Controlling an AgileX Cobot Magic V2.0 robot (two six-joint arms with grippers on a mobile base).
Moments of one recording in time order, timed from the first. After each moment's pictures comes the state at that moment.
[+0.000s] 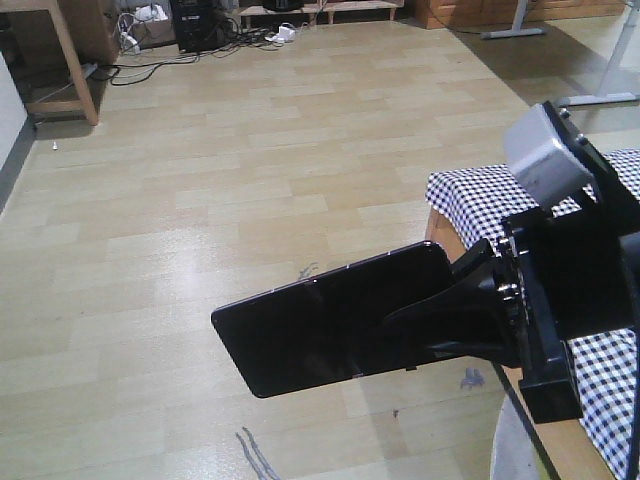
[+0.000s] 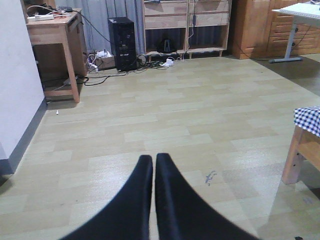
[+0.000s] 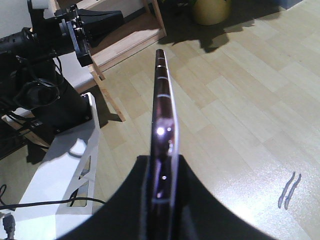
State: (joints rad) left arm 0.06 -0.02 0.03 -0.13 0.23 0.14; right arm 0.22 1.16 -1.02 1.00 1.23 -1.05
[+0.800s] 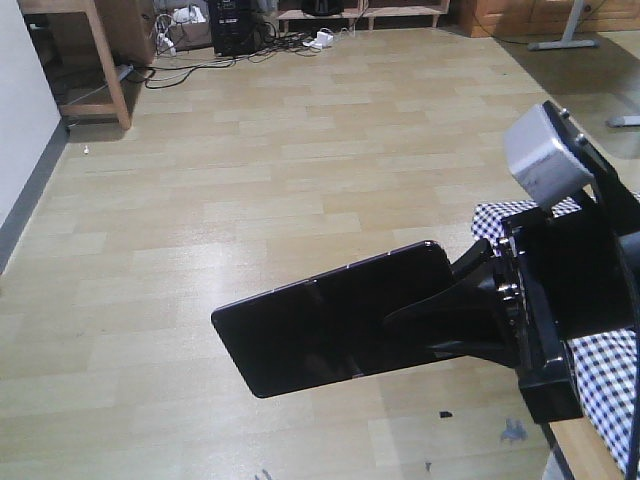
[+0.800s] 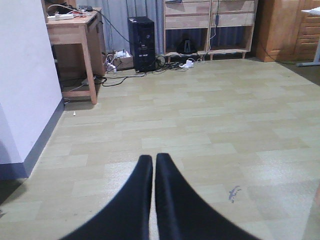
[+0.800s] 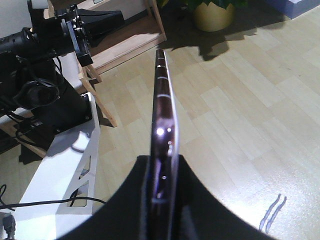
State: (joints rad) left arm 0.06 -0.02 0.03 -0.13 0.23 0.14; right arm 0.22 1.16 -1.02 1.00 1.23 -1.05
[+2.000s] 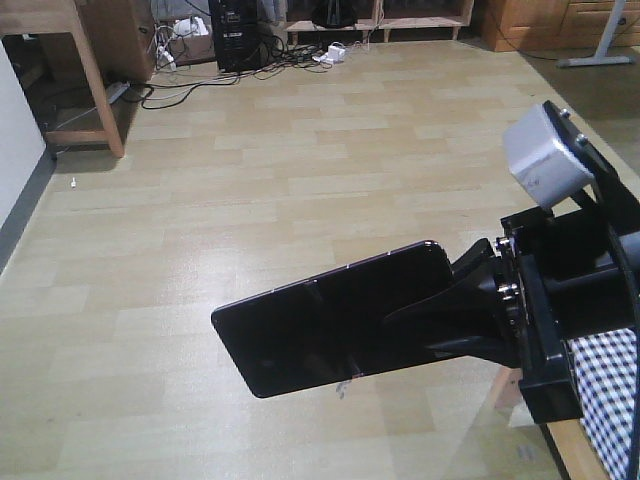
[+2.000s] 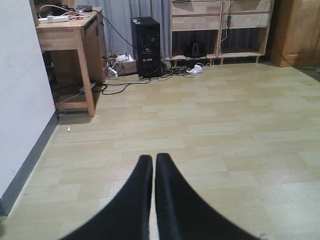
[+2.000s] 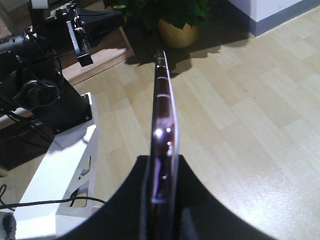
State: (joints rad) left arm 0.06 -0.02 0.03 -0.13 0.23 0.14; right arm 0.22 1.16 -1.02 1.00 1.23 -1.05
